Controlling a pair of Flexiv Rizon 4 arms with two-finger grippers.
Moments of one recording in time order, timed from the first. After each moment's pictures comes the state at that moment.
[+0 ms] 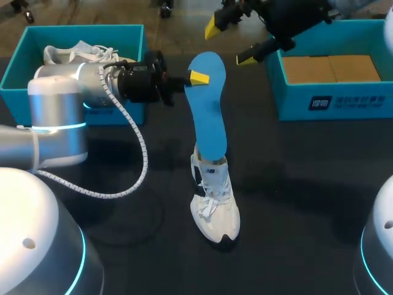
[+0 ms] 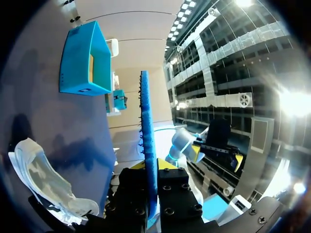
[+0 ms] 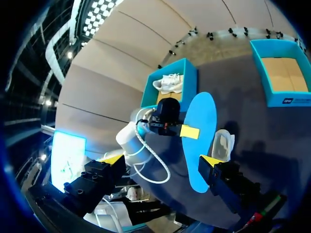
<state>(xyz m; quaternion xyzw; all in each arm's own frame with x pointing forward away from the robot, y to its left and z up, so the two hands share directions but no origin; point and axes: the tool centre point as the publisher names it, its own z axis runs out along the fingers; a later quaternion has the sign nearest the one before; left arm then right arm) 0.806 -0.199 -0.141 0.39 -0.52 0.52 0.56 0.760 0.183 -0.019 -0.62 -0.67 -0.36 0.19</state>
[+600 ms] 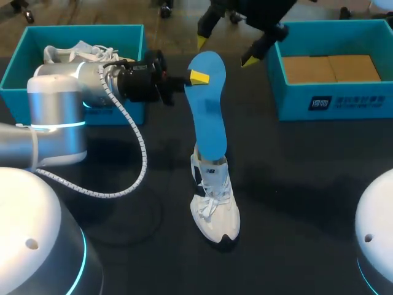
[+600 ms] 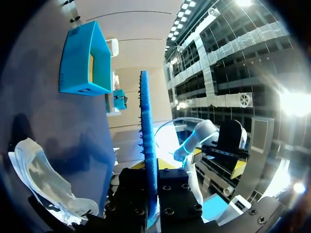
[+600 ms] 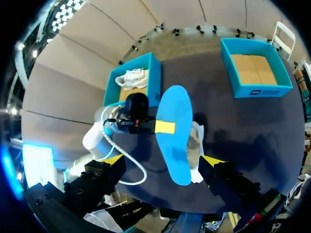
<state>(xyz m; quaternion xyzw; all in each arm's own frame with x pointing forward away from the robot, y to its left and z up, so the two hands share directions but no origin) 0.806 -0.198 -0.140 0.39 -0.52 0.52 0.56 0.761 0.183 -0.035 -0.71 -0.67 -0.21 0.09</state>
